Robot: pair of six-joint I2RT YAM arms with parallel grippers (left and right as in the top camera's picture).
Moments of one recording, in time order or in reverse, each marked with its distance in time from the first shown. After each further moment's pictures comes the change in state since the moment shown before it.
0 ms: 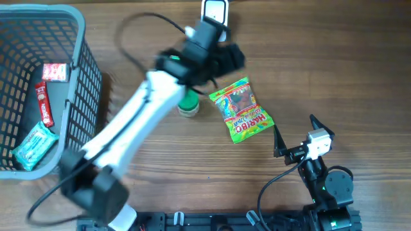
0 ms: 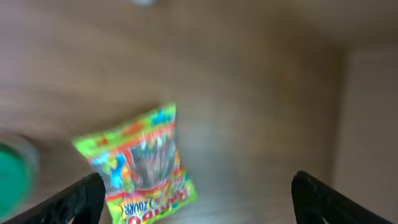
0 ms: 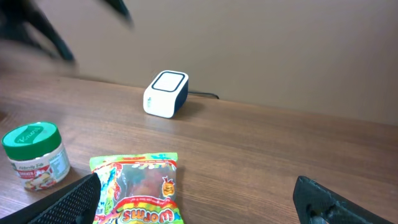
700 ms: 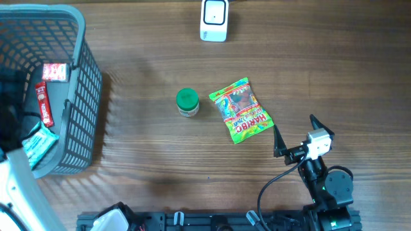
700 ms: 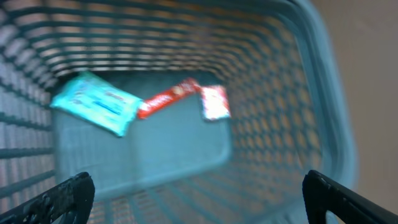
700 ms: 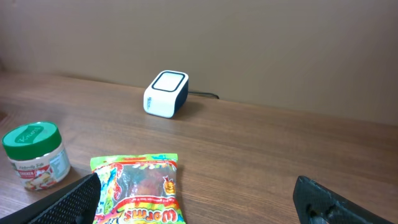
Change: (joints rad) left arm 1.060 -0.478 0.035 -0.511 -0.380 -0.056; right arm 0.000 0.000 0.000 0.000 0.000 0.000
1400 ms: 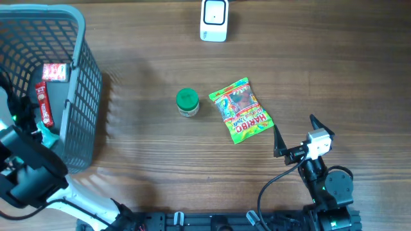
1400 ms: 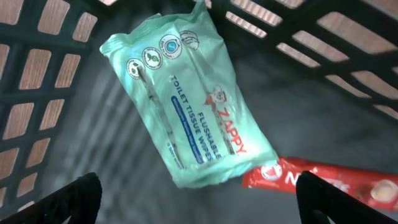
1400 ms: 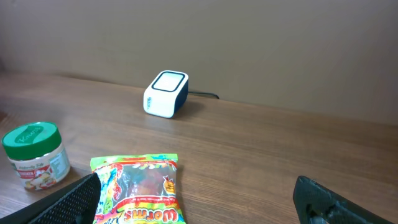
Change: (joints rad) left arm 0.174 0.699 -0.047 0.003 -0.021 -0.404; right arm 0.000 0.000 0.000 0.000 0.000 0.000
